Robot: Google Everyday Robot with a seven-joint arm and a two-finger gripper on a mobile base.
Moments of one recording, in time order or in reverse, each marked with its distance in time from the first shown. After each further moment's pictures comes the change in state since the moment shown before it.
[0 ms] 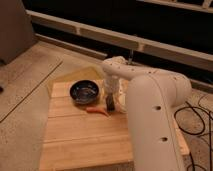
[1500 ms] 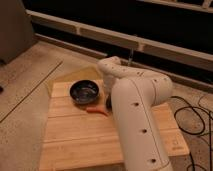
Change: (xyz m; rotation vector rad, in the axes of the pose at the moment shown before) arm -0.035 0.005 -0.024 0.052 -0.028 -0.012
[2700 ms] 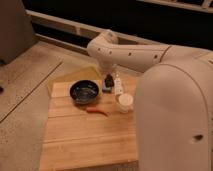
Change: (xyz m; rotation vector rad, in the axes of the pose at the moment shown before) arm 0.052 -0.018 -0.183 0.221 -0.370 0.081
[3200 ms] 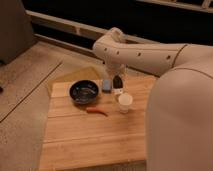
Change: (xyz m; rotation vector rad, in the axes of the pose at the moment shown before) arm 0.012 -0.021 -0.005 0.033 0.020 0.075
